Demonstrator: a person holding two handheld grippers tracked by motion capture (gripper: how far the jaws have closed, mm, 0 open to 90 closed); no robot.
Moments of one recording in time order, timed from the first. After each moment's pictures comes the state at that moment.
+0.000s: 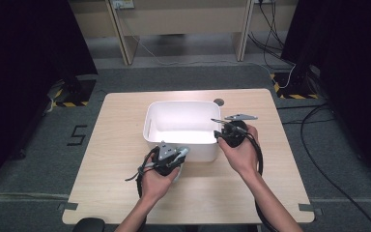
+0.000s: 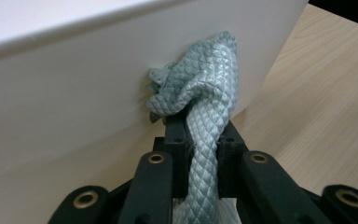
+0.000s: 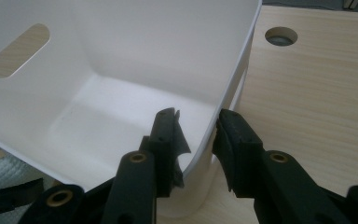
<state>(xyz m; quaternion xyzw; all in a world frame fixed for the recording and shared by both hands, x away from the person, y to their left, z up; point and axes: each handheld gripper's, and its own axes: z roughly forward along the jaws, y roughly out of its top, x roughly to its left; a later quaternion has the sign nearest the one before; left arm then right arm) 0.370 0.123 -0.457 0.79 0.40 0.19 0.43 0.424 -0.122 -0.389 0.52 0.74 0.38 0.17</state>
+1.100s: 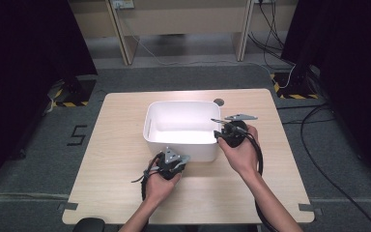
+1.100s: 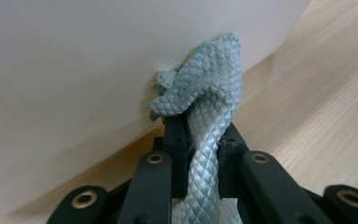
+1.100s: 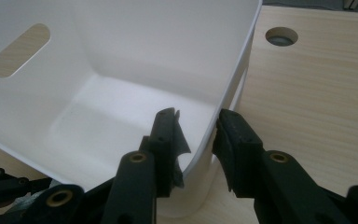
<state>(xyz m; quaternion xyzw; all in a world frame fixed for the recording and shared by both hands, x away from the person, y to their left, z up) 0.378 0.119 -0.498 0.81 0.41 0.17 0.38 0.424 -0.122 -0.390 0.52 0.74 0.38 0.18</state>
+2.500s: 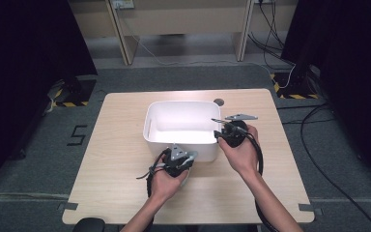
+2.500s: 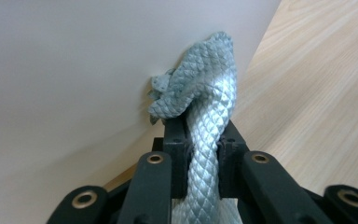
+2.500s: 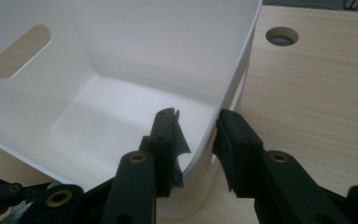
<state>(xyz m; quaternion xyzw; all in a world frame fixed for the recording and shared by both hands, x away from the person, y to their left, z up) 0.376 0.098 -0.469 0.81 0.39 0.16 0.41 0.424 -0.122 -0.390 0.52 0.74 0.38 0.17</state>
